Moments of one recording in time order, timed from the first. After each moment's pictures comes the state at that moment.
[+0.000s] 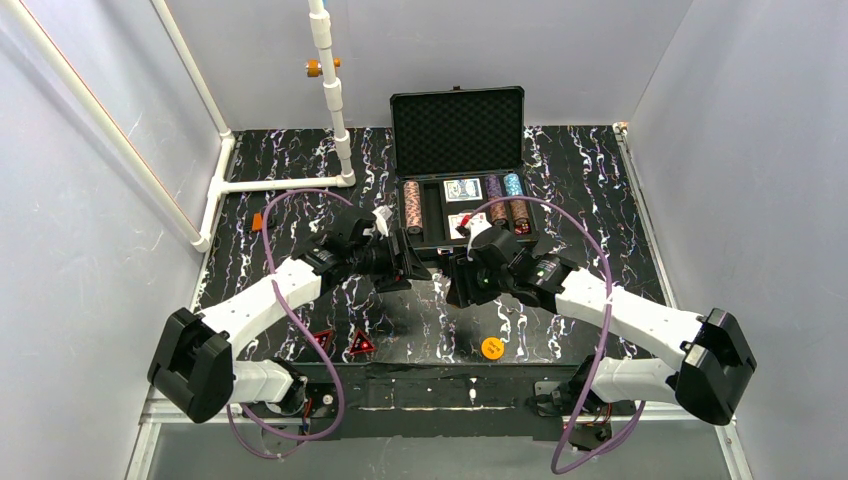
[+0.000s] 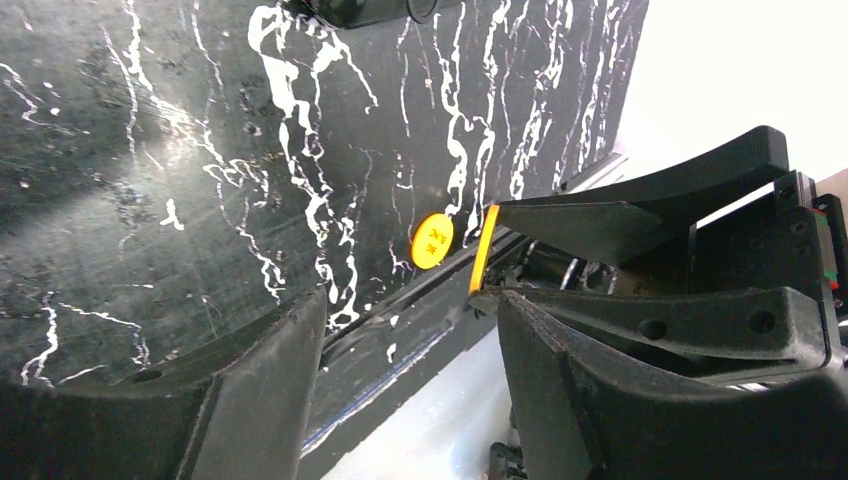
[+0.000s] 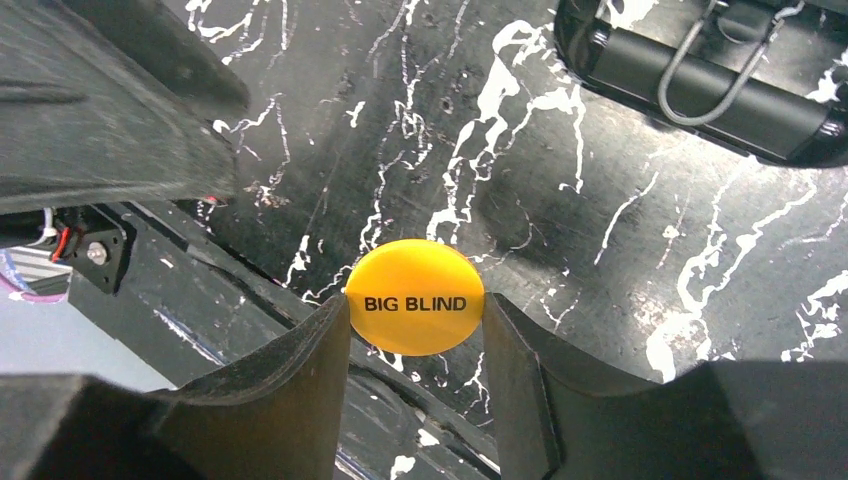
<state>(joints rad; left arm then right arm) -0.60 1.27 0.83 -0.35 0.42 -0.88 0.91 1.20 0.85 -0.47 -0.05 0.51</state>
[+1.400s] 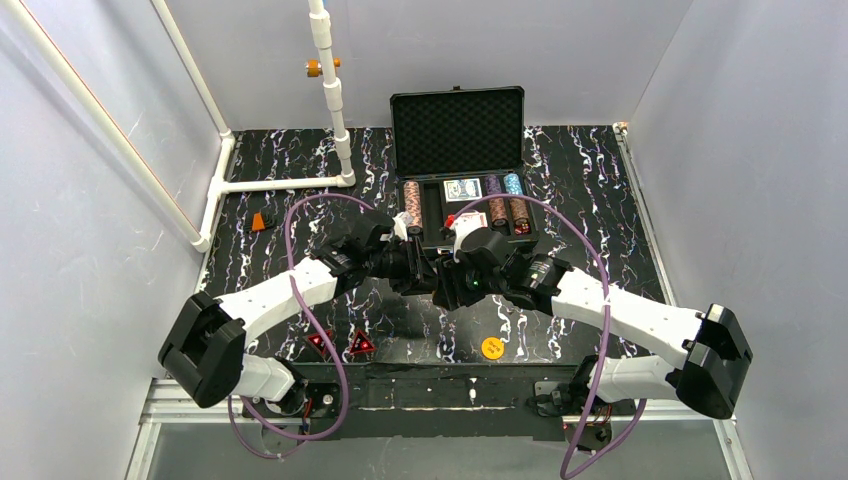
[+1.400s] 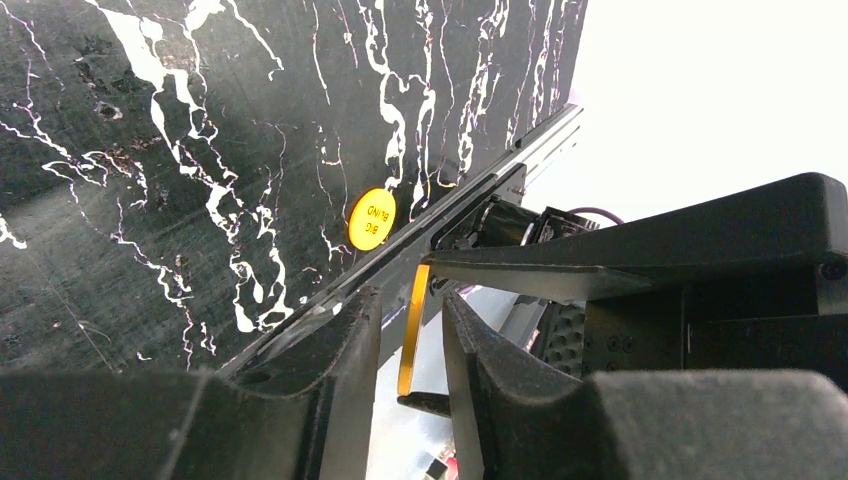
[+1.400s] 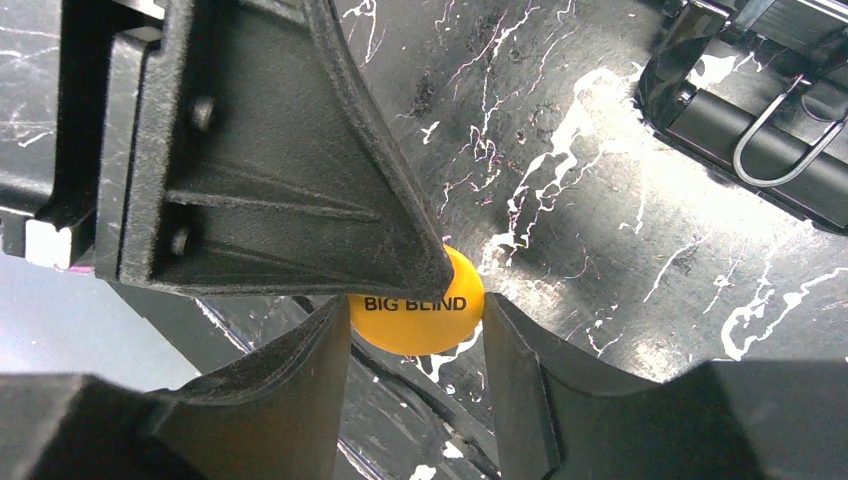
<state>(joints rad) -0.70 1.35 0.83 -0.21 0.50 -0.99 0.99 1.22 0.92 -0.45 -0.05 0.47</state>
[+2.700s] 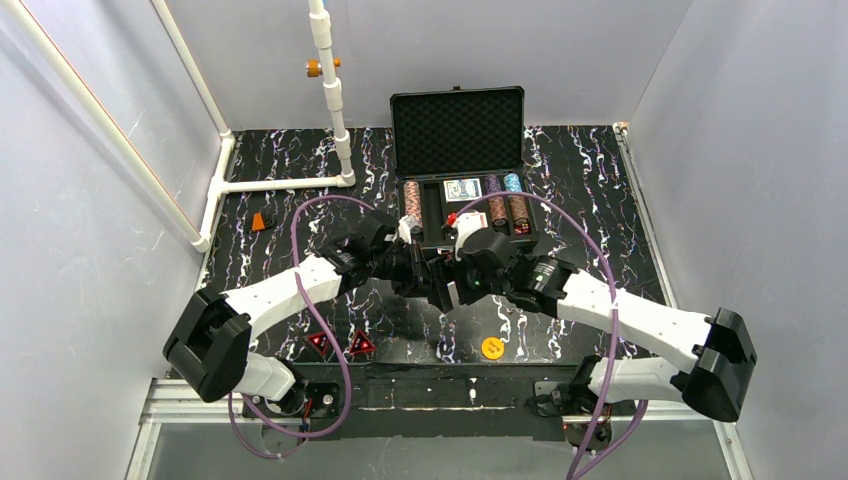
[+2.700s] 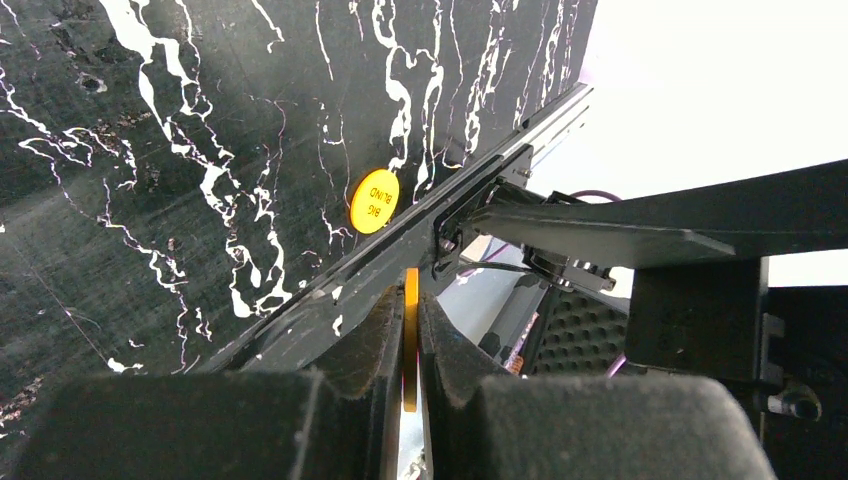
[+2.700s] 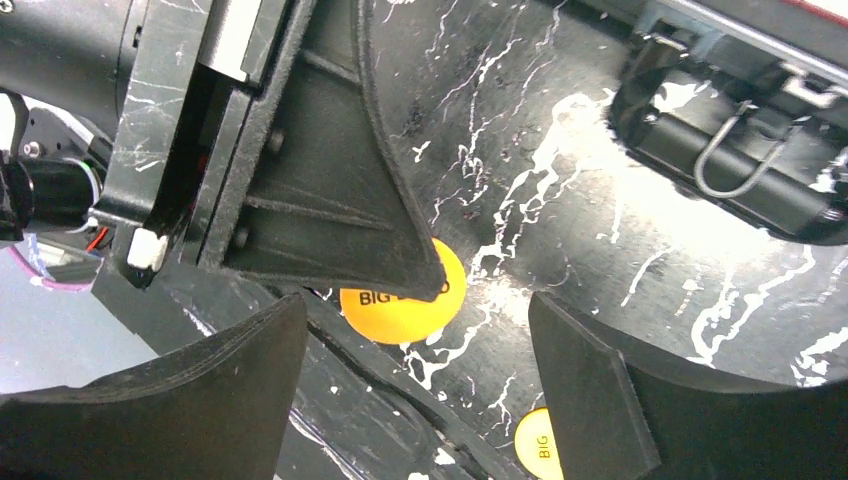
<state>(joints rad) -0.71 1.38 0.84 -0.21 0.54 -0.99 1.02 1.21 0.93 -0.45 0.01 0.46</state>
